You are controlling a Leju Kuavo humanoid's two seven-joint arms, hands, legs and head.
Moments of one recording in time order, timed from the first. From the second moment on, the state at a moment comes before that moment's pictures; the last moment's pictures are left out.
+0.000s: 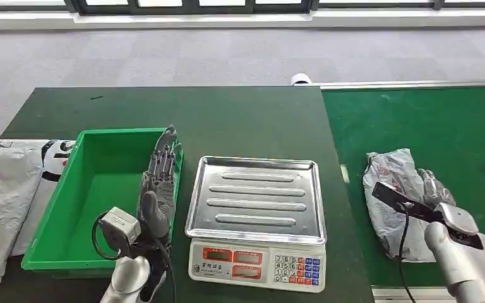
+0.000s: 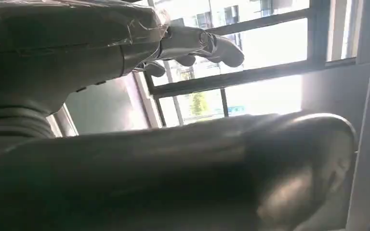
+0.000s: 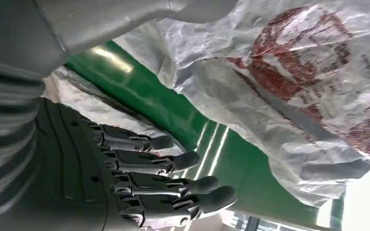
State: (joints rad) left arm -0.14 -0.15 -0.41 -1.51 -0.10 0.09 -0.56; right arm -0.35 -0.44 0.01 -0.81 1.19 0.01 0.17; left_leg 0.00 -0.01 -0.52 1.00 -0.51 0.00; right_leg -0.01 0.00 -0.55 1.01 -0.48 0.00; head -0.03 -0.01
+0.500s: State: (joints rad) left arm -0.23 -0.16 -0.41 -1.46 -0.08 0.09 -0.52; right arm -0.47 -0.32 0.18 -0.54 1.06 0.16 0.02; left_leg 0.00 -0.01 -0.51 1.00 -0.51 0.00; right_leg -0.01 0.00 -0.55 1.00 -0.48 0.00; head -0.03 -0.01
